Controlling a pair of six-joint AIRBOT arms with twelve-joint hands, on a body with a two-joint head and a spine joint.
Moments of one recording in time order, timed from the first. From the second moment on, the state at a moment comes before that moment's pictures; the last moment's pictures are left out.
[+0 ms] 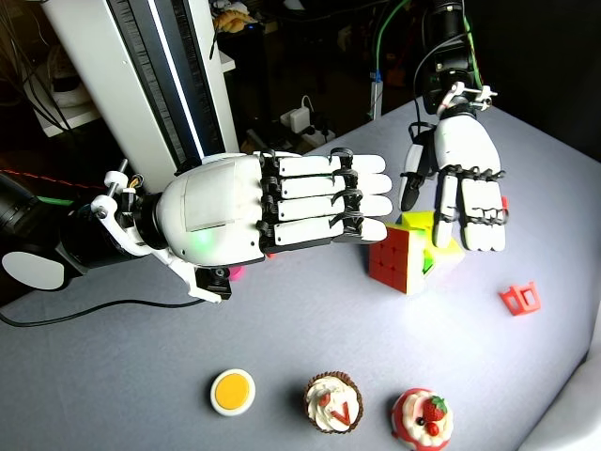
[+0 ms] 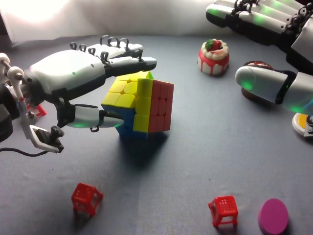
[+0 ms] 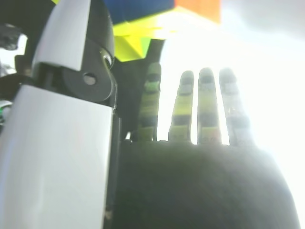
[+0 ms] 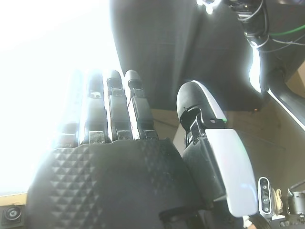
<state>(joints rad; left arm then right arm) 0.76 -1.06 1.27 0.31 -0.69 0.41 -0.86 -0.98 1.11 -0.16 1.16 -0.62</state>
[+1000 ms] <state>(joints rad) 0.77 -0.99 1.19 0.63 -0.66 0.24 -0.87 -0.98 1.11 -0.16 1.16 -0.62</state>
